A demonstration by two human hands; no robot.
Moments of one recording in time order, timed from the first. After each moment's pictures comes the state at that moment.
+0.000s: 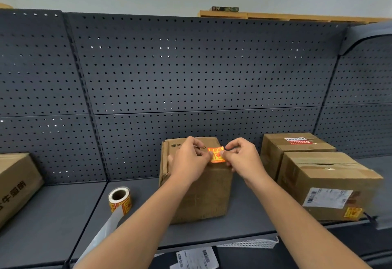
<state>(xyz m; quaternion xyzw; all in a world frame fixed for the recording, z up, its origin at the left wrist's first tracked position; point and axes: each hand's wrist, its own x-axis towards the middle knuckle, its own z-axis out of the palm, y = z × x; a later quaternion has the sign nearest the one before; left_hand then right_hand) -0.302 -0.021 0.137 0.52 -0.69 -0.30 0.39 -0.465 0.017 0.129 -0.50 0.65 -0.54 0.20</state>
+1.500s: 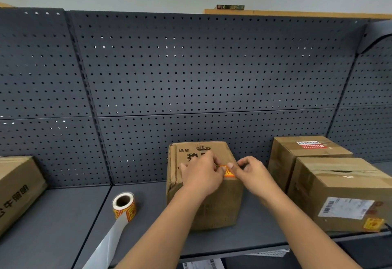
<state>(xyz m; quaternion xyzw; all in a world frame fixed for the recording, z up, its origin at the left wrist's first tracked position) -0.313 -0.026 0.128 0.53 -0.78 -0.19 0.25 -0.475 0.011 0.102 -0.51 0.73 -0.40 0.20</state>
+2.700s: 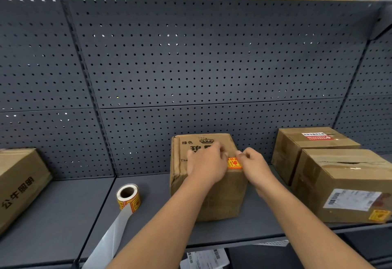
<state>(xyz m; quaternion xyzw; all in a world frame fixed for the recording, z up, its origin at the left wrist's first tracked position) -0.325 -0.046 0.117 0.53 -0.81 -0.11 0.20 -0.461 0.001 0.097 -0.45 0.71 -0.48 0.27</state>
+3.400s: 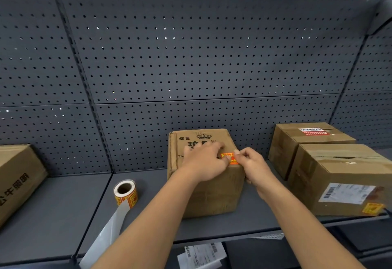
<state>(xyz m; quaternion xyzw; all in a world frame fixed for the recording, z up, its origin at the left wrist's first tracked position) -0.309 -0.046 0.126 0.47 -0.87 -0.12 0.10 -0.460 0.017 0.094 -0.44 0.67 -0.50 0.34</state>
